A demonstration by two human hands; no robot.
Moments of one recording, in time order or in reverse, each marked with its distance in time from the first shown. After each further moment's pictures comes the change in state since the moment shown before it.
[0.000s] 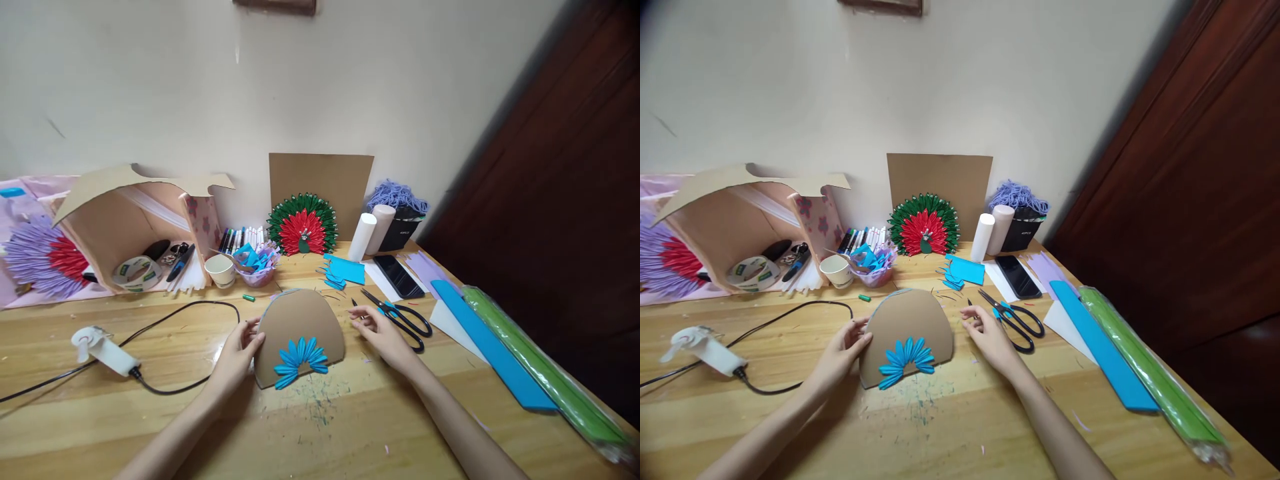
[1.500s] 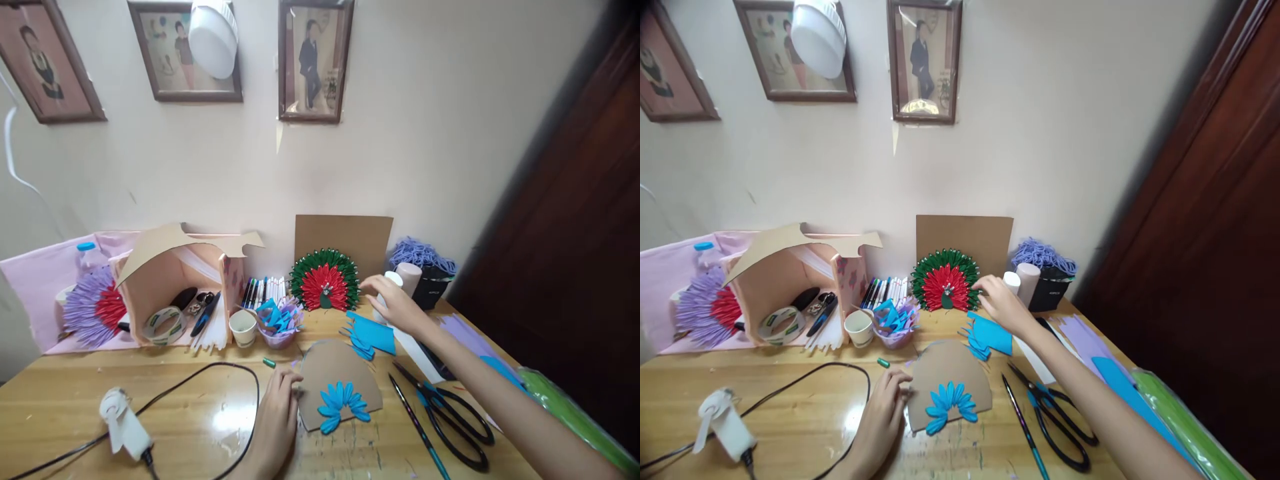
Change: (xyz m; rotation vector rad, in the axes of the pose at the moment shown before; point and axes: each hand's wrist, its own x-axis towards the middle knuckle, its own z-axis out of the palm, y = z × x) left_hand 0.027 -0.002 0.014 0.630 0.064 0.466; right_hand 0.143 -0.111 -0.062 -0.569 0.102 -0.697
